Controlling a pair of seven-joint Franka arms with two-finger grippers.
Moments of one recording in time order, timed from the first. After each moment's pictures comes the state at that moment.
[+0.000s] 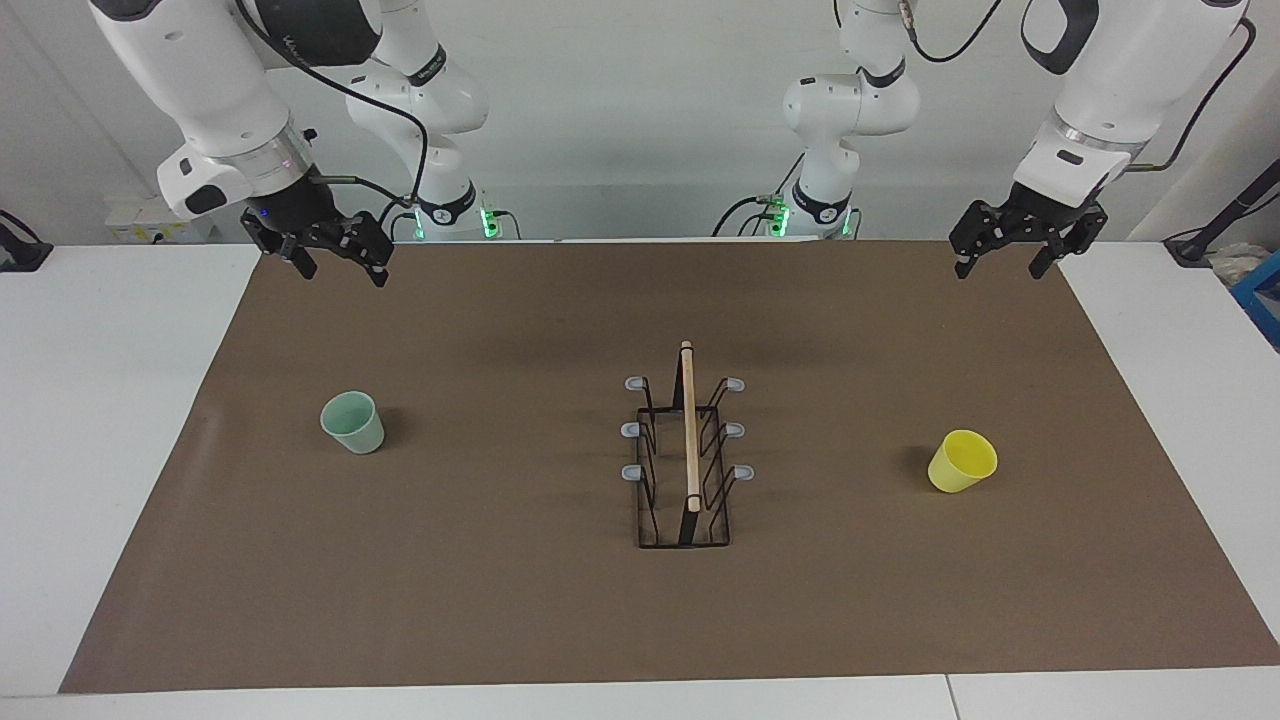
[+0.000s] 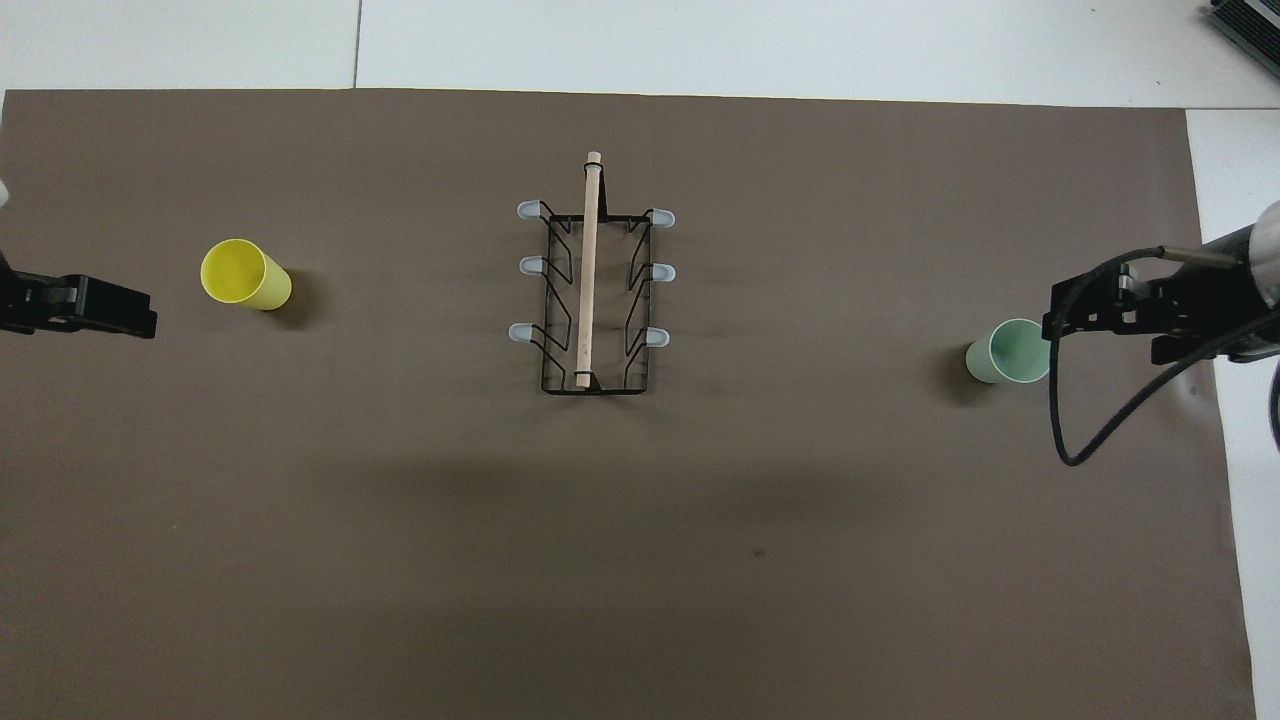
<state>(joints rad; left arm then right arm) -0.08 -0.03 0.03 -1.61 0.01 1.60 0.04 0.01 0.01 0.02 -1.58 0.07 1.53 0.25</state>
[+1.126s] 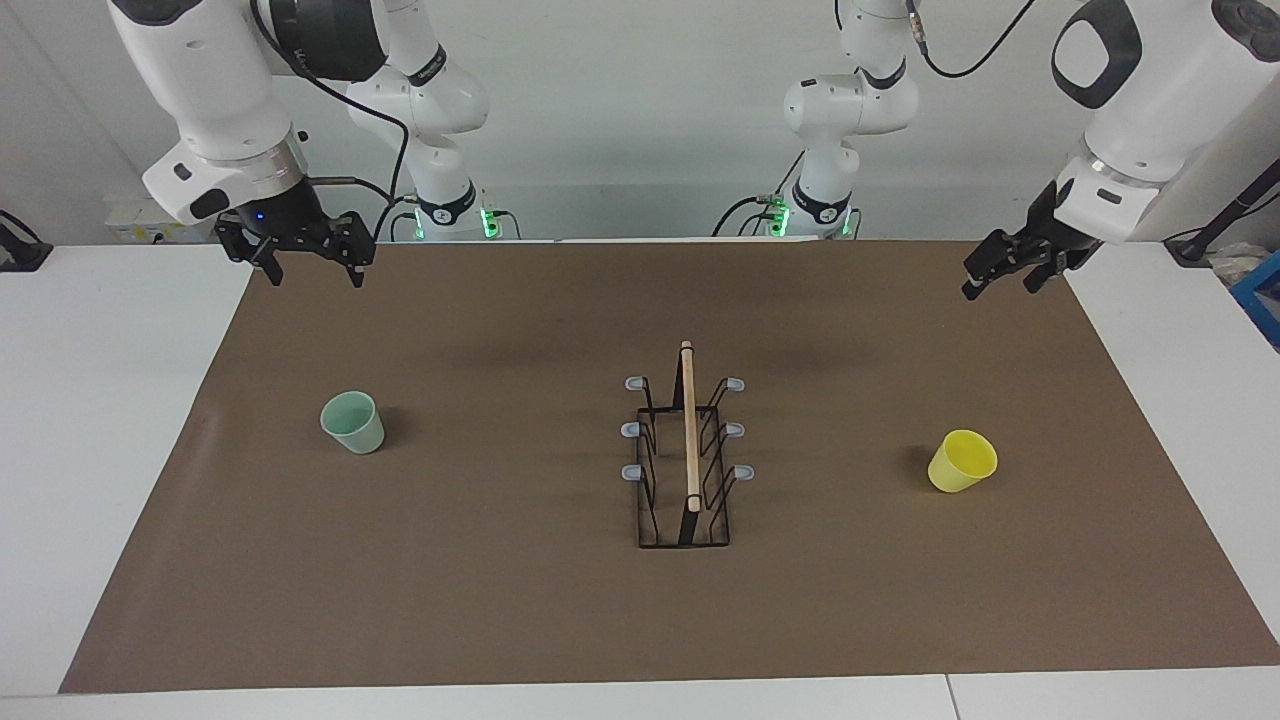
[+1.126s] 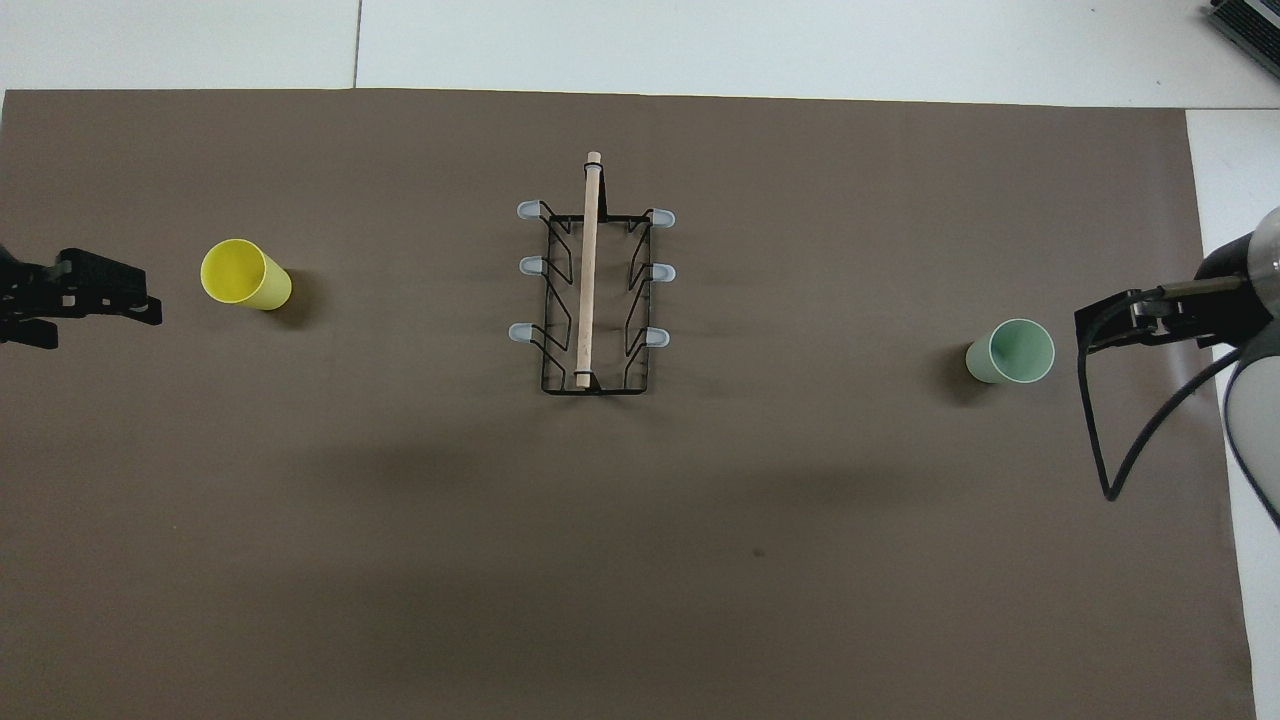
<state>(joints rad) -0.01 0.06 0.04 -1.60 -0.11 1.60 -0.14 0.03 0.01 0.02 -1.59 -0.11 1.54 0.00</state>
